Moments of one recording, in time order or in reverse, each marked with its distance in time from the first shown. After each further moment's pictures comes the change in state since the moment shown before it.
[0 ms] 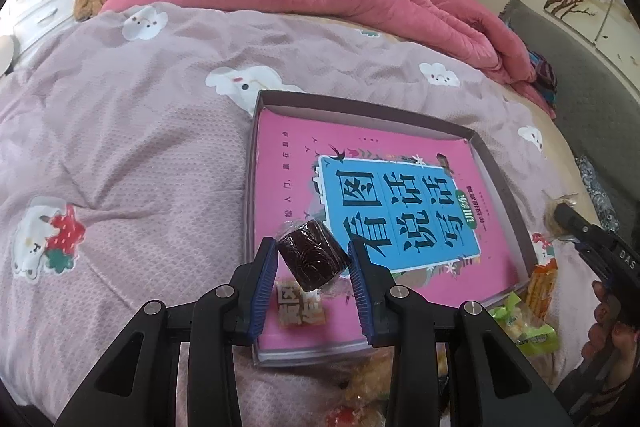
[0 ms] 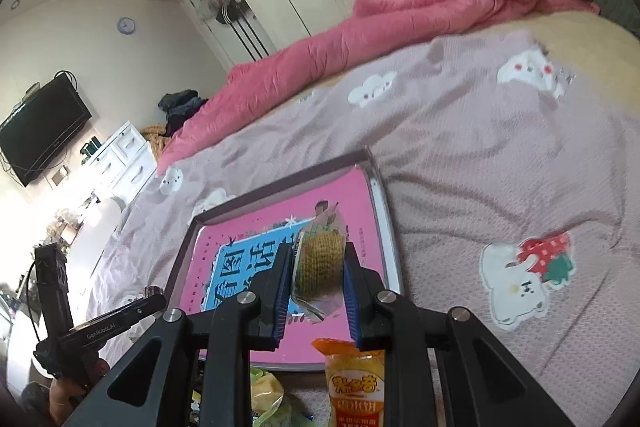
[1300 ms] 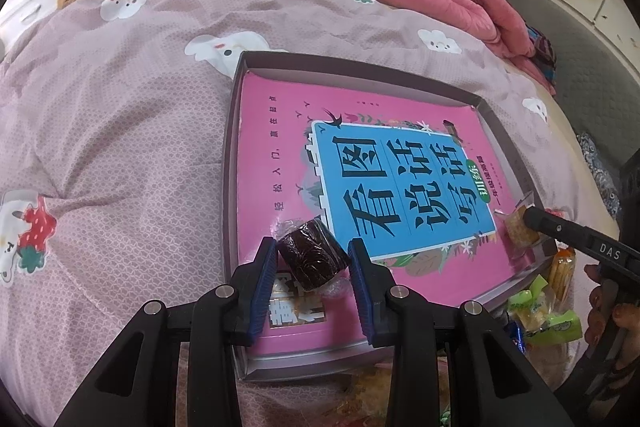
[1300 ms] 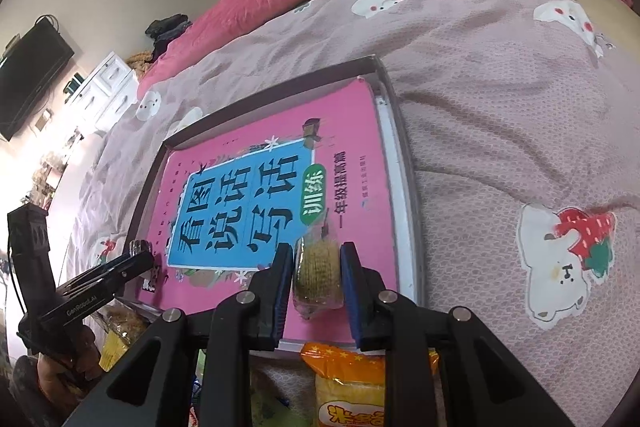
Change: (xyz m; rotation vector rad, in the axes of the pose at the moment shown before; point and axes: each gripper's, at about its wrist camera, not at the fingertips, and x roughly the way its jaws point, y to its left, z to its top) left arm 0.032 -0.001 -0.008 0.039 0.082 -0.011; right arm 0.053 -0.001 -0.013 -0.061 0.258 -0.063
